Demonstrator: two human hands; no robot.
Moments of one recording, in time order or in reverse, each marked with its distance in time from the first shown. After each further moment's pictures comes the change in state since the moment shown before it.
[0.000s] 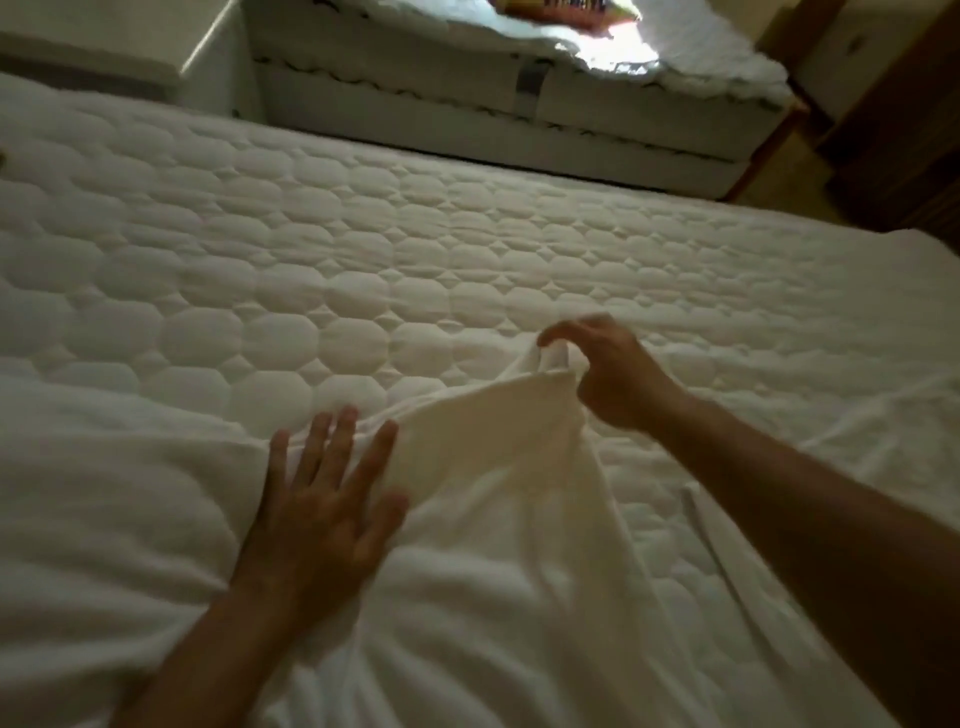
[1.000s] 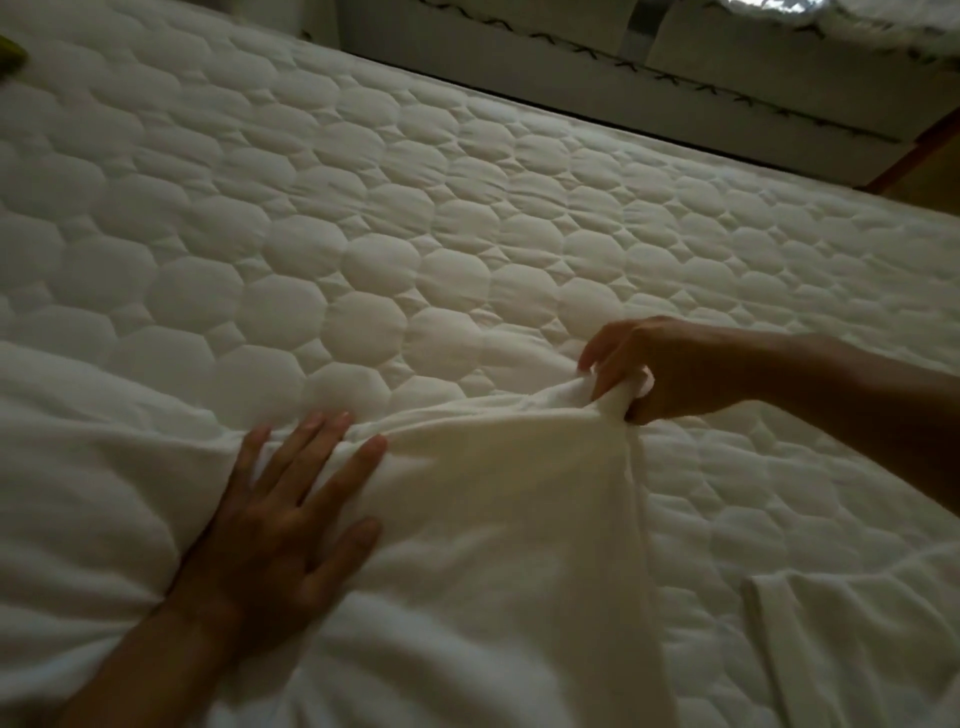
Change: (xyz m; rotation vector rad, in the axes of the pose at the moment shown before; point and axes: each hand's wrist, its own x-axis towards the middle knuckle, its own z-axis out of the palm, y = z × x) left_hand 0.006 -0.007 0.015 -0.074 0.157 0.043; right_hand 0.096 0.041 -0.014 -0.212 -0.655 -0.526
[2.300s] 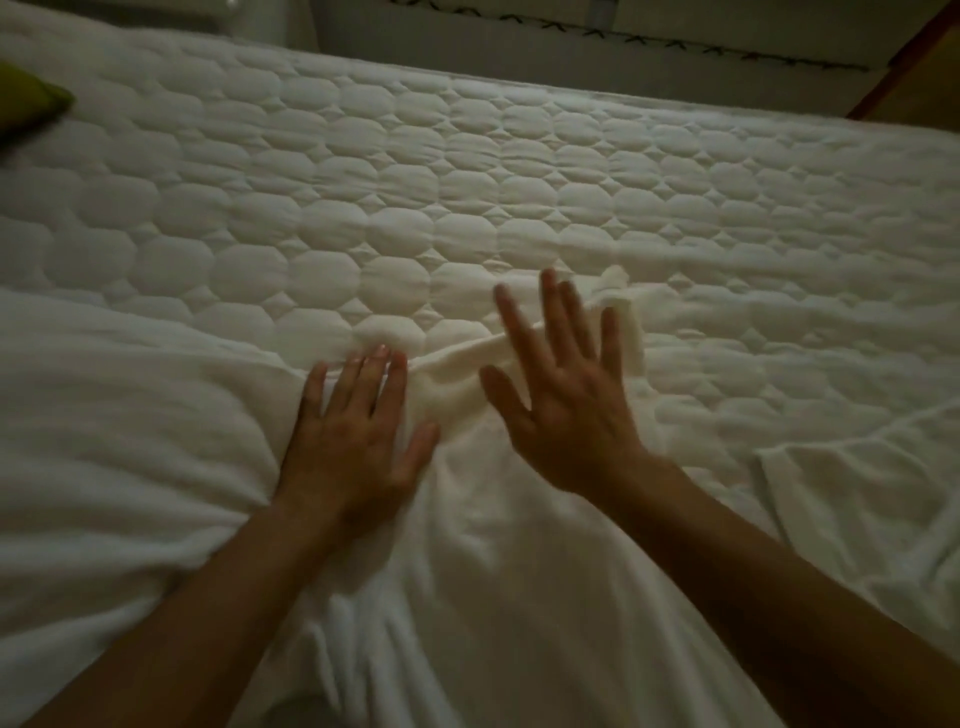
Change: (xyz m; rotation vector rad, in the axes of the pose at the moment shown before) left_hand 0.008 0.020 -0.025 0.219 -0.187 -0.134; right_hand 0.005 -0.167 0.115 0.078 0.816 0.355
